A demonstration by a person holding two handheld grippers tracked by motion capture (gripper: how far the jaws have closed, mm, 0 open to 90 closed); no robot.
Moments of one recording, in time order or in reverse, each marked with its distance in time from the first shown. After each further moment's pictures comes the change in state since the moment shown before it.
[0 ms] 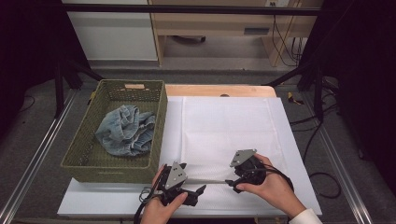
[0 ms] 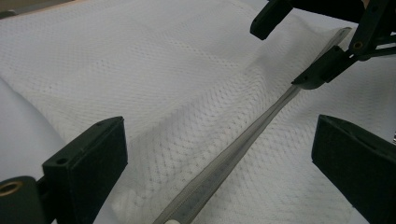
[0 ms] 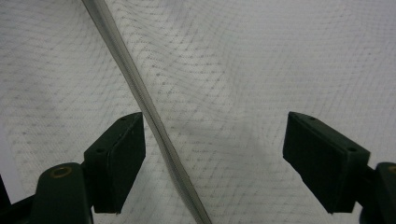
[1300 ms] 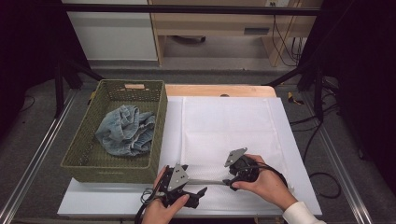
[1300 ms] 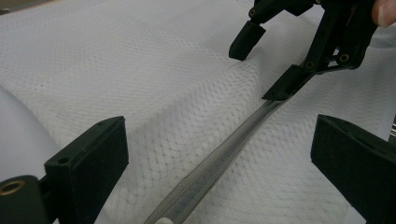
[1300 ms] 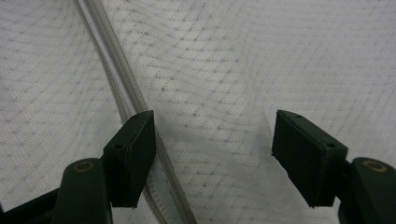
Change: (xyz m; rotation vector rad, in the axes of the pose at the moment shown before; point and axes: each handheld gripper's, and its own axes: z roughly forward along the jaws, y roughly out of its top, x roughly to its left) left arm -0.006 -0.001 0.003 0.020 -0.012 0.018; right arm -0.007 0.001 0.029 0.072 0.056 -0.034
